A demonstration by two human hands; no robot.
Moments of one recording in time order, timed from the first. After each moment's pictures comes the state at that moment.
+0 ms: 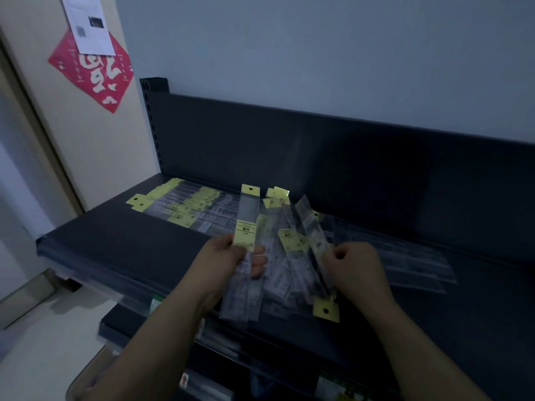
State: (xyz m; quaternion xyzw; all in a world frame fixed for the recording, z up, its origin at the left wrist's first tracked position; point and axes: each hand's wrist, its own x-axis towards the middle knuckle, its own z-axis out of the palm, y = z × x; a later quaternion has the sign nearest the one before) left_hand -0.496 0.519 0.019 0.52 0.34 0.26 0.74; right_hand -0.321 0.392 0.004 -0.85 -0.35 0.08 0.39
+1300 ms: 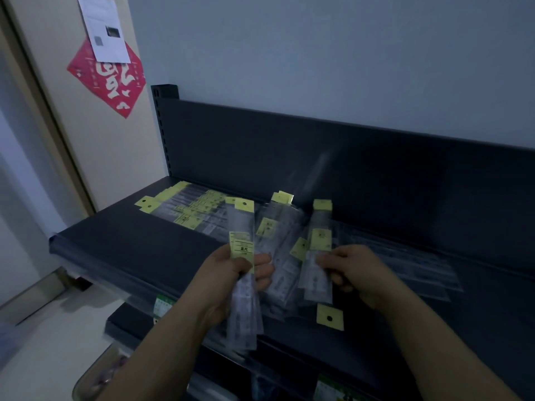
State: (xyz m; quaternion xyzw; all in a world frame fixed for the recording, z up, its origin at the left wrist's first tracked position) left_hand -0.503 0.499 0.018 0.41 0.34 0.27 0.80; right_hand -0.310 0.392 0.022 -0.75 -0.31 0.36 0.46
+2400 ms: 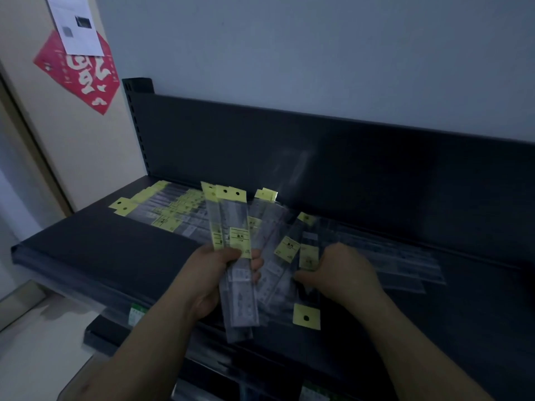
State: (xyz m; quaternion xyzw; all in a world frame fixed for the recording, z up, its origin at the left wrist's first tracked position) left_hand -0.483 0.511 0.020 0.42 0.35 0.24 0.80; right_hand -0.316 0.392 0.022 -0.89 -0.41 0.07 0.15
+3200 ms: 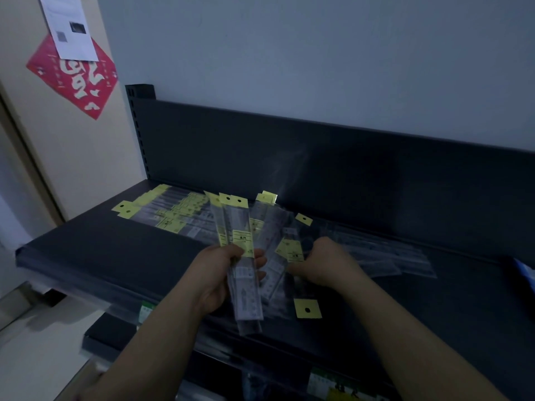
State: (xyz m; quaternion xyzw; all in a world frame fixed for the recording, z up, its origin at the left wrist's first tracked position) left_hand -0.489 0.515 0.019 0.40 0.35 0.21 0.82; right_hand -0.326 0.416 0.021 -0.89 -0.36 0.20 0.21
